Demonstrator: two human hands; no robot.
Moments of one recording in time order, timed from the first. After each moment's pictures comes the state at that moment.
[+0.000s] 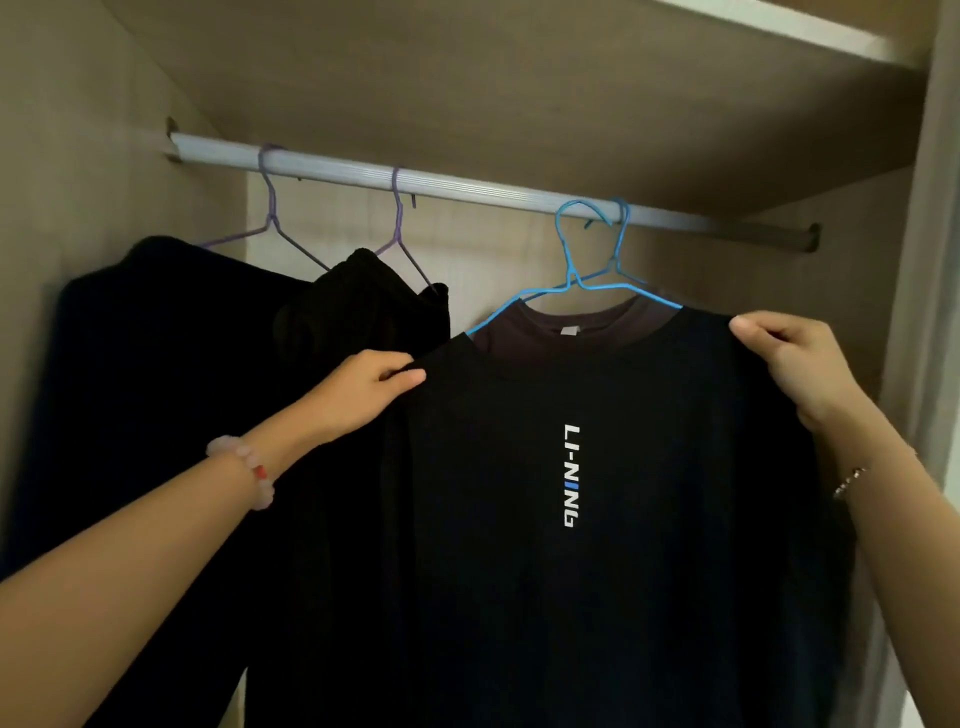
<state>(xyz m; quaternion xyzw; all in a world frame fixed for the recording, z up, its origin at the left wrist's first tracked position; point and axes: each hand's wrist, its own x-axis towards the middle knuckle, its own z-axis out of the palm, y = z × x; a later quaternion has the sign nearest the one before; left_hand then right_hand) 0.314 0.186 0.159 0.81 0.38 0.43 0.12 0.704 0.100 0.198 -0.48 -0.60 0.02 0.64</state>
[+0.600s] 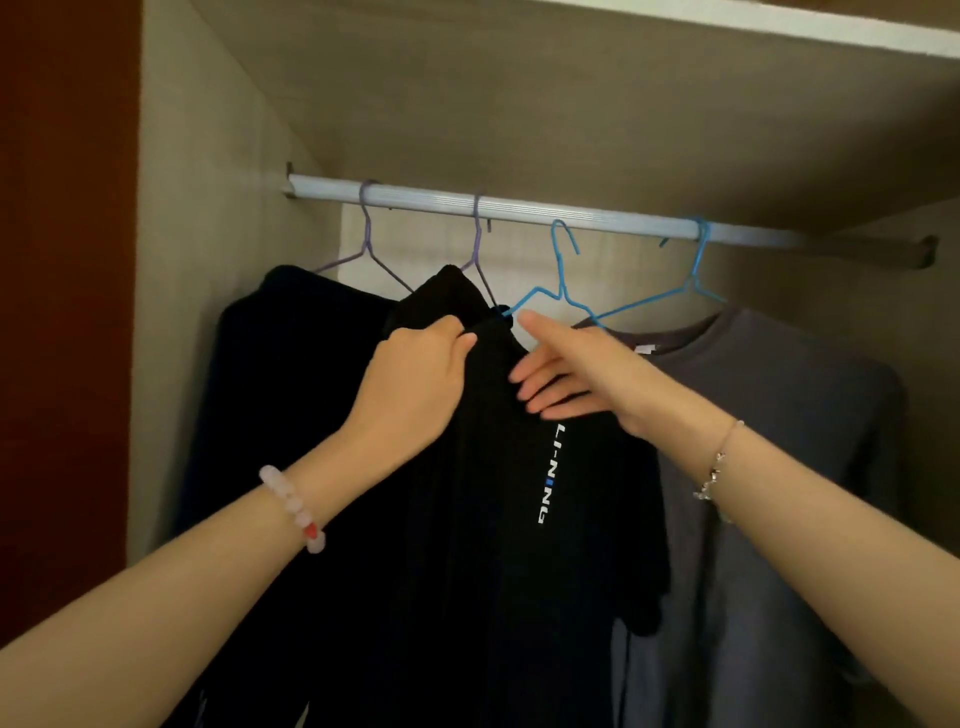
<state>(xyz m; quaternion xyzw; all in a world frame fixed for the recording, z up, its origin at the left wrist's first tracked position) 0.314 0.094 0.176 0.69 0.43 0.54 -0.22 0.482 0.093 0.212 -0.48 -0.72 0.29 0.42</state>
